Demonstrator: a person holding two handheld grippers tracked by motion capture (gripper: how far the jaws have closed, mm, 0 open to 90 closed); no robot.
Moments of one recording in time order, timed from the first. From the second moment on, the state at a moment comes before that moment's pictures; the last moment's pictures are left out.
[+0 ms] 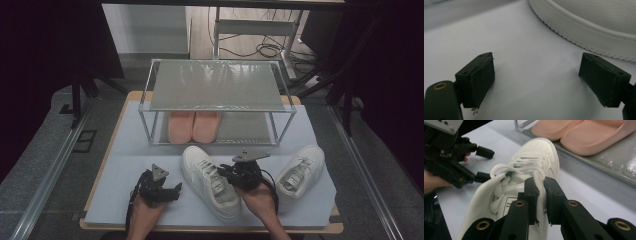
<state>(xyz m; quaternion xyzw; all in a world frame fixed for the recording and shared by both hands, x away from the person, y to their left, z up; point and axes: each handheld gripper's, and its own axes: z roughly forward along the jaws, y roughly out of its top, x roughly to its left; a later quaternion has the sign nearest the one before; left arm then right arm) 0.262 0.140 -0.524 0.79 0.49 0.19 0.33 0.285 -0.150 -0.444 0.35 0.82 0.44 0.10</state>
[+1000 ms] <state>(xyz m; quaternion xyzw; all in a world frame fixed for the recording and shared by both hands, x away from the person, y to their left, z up) 0.255 0.178 -0.523 0.77 0.51 0.20 0.32 0.299 -0.134 -0.413 0.30 0.93 0.22 0.06</state>
